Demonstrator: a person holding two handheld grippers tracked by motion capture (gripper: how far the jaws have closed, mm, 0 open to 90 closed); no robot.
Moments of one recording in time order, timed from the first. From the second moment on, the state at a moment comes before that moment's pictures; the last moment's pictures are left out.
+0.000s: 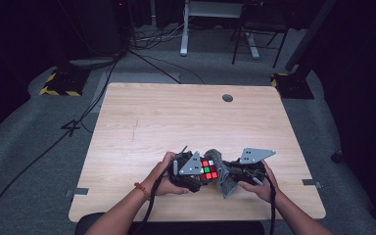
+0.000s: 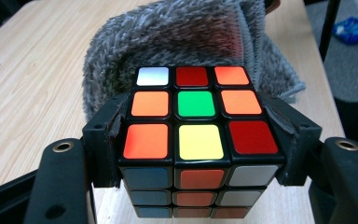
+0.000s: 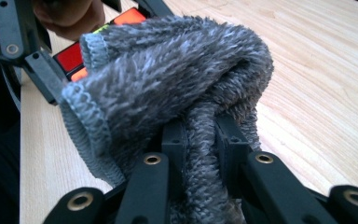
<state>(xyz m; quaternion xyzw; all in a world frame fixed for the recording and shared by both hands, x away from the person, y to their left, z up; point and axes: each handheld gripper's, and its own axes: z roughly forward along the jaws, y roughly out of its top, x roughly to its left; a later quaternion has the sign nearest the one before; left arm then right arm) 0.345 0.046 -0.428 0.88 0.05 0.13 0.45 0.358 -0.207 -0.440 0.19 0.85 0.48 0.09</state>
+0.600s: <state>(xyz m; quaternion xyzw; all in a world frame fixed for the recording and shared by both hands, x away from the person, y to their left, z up) 0.351 0.057 -0.424 0.87 0.08 0.15 0.46 0.359 -0.198 -0.462 0.19 0.89 0.42 0.06</state>
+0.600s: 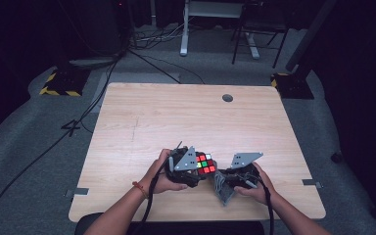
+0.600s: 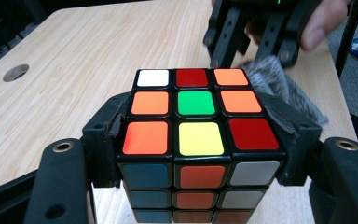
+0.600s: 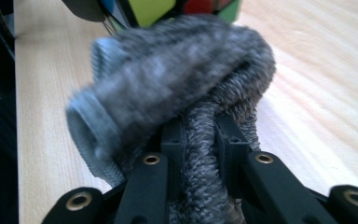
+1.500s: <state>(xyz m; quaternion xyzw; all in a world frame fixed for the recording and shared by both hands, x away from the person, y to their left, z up) 0.379 0.088 -0.473 0.90 0.13 0.09 0.41 0.382 -0.243 -0.472 0.25 0.90 0.34 0.12</state>
